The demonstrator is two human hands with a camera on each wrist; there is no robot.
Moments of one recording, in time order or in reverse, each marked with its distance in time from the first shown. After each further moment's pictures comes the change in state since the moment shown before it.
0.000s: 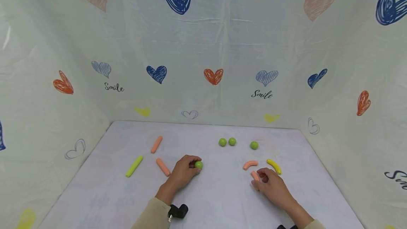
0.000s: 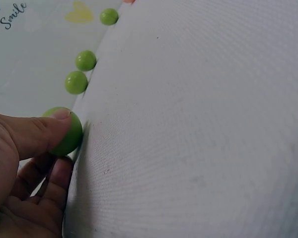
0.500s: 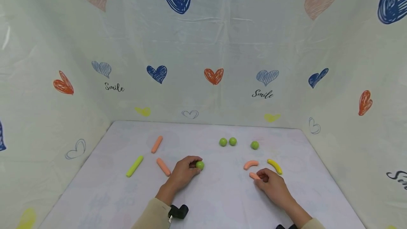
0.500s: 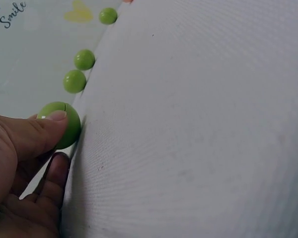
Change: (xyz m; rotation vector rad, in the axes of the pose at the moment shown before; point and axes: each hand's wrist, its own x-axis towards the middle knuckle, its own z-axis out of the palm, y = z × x) left_hand 0.000 -0.005 0.001 -0.026 -0.006 -0.005; right_hand 0.006 0.000 0.005 0.006 0.040 0.026
